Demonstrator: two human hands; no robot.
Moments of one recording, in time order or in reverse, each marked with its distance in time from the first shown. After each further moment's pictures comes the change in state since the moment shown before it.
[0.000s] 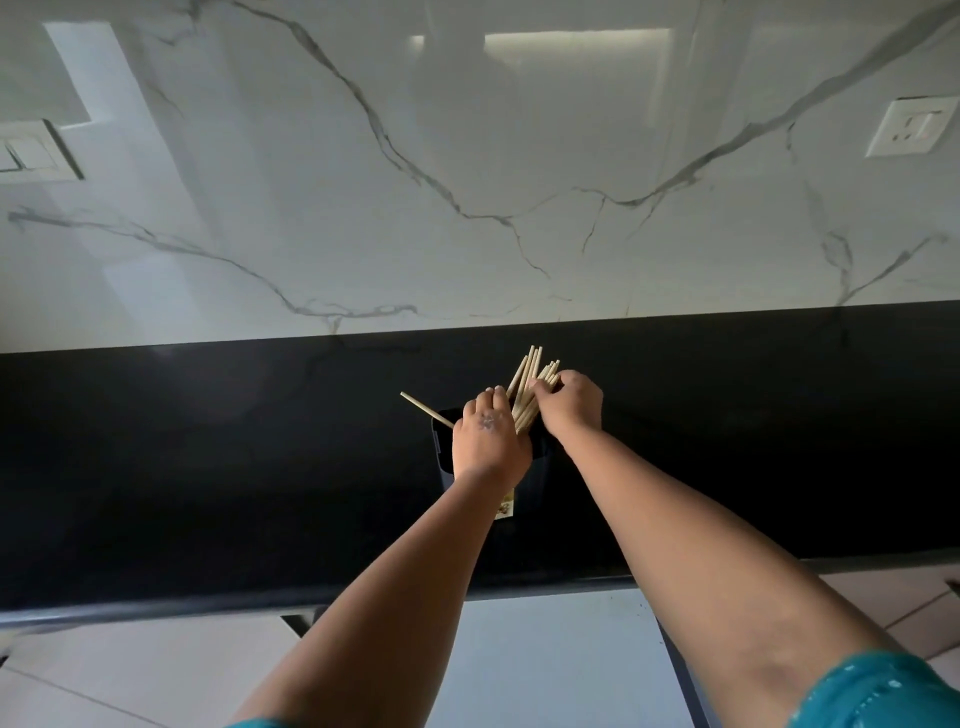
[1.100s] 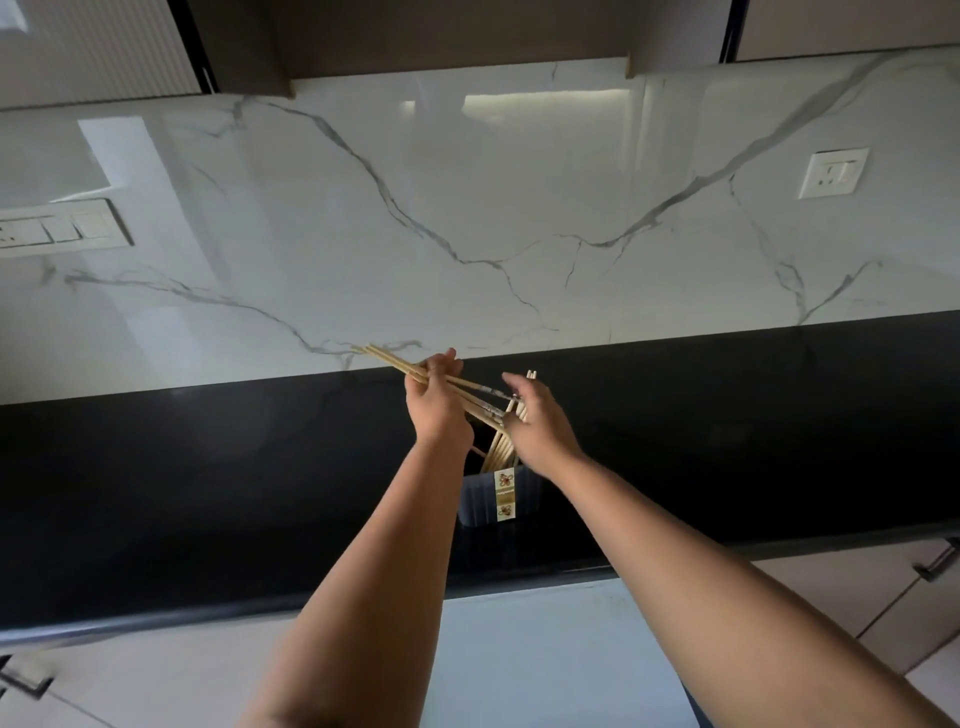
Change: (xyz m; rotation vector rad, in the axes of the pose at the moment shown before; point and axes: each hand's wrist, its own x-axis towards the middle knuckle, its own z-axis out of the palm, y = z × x) left_hand -0.007 0.015 -0.122 -1.738 0.365 -0.532; right_hand -0.100 -0.036 -0.046 0.105 -0.266 -0.459
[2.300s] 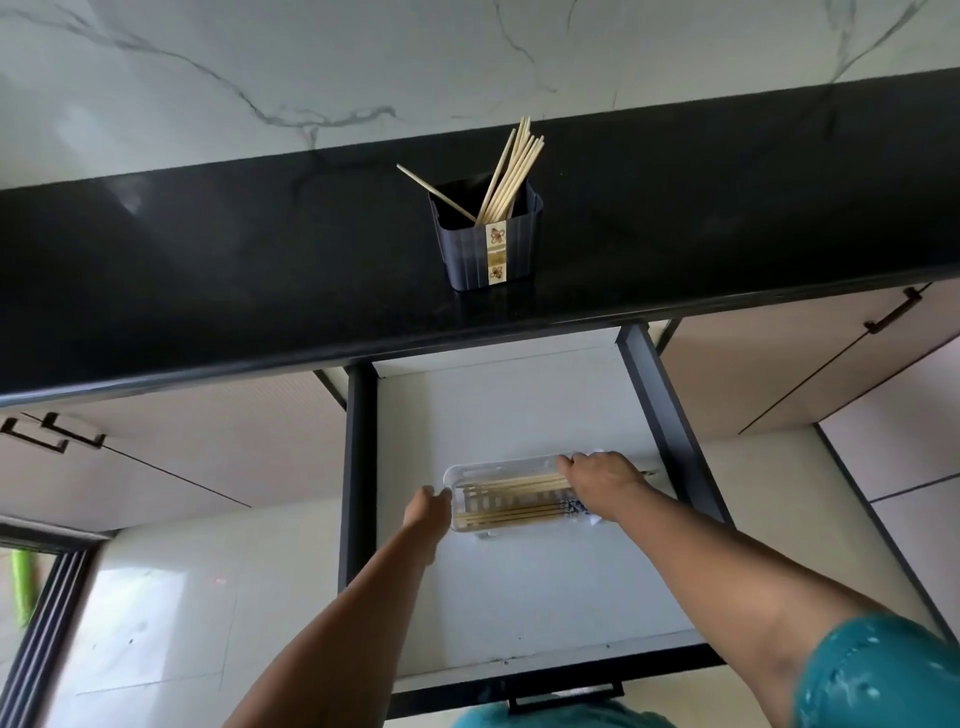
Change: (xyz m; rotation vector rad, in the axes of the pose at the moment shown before) left_hand -0.191 -0.163 -0.346 1.351 -0.045 -0.702; right_hand -0.303 0.167 0.057 -1.179 -0.895 0.045
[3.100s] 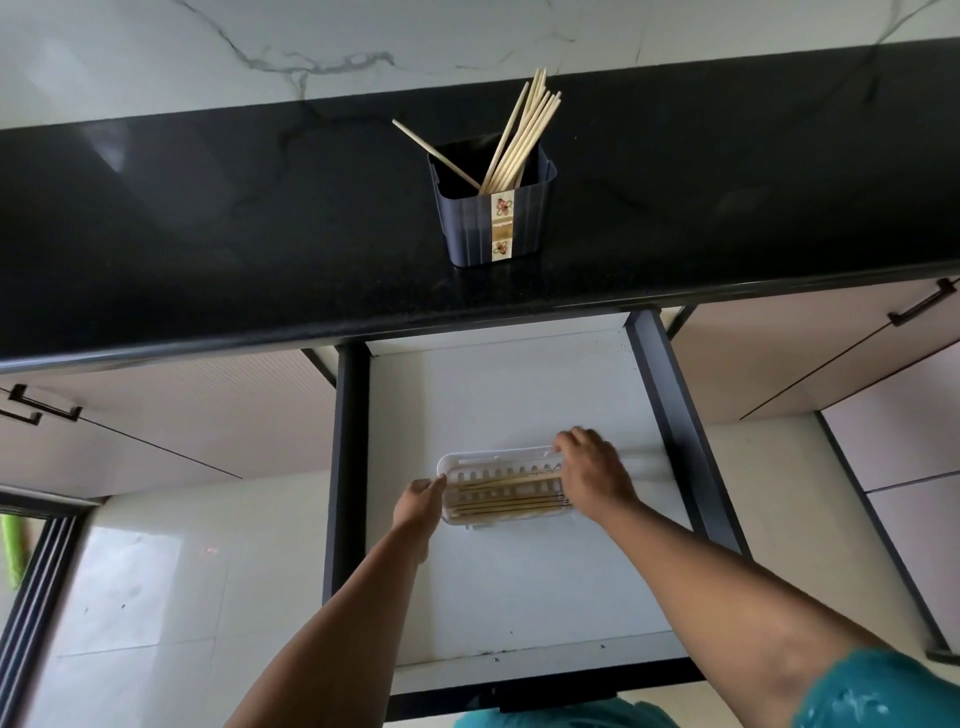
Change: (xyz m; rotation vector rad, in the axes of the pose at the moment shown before) left_hand 0.028 -0.021 0.015 -0.291 0.024 -0.055; right_hand 0.018 -0.014 0.025 0.628 0.404 0.157
